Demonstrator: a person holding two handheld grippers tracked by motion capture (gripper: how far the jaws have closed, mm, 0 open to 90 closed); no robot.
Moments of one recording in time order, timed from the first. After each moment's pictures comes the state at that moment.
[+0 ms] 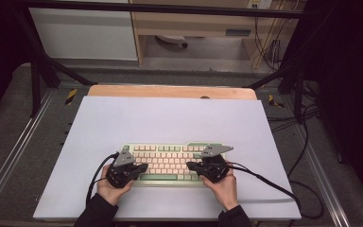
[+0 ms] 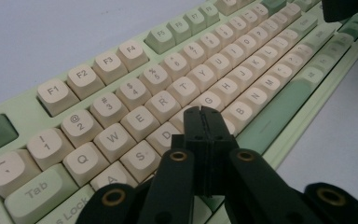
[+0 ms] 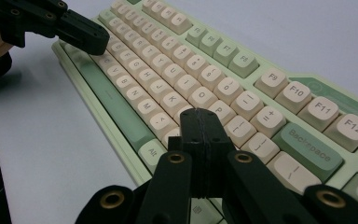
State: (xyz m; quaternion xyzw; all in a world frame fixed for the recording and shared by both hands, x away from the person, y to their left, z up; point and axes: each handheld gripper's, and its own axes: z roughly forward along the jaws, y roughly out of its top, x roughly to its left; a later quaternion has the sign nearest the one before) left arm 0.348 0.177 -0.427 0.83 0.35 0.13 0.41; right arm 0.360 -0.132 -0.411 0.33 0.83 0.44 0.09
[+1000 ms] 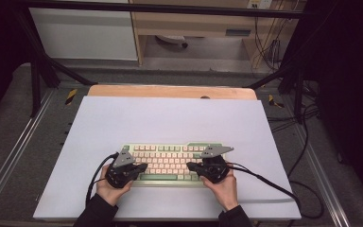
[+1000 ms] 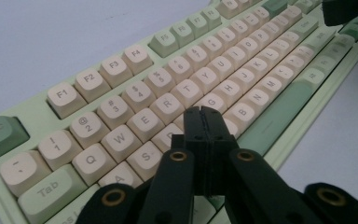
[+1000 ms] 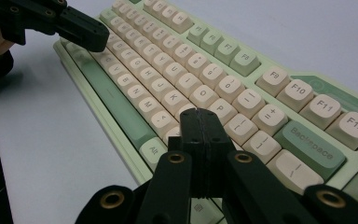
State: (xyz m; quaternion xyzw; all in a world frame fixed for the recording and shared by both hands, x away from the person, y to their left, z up) left arm 0.347 0.181 -0.424 0.83 0.35 0.14 0.42; right arm 0.359 -0.132 -0.412 0.33 0.83 0.44 0.09
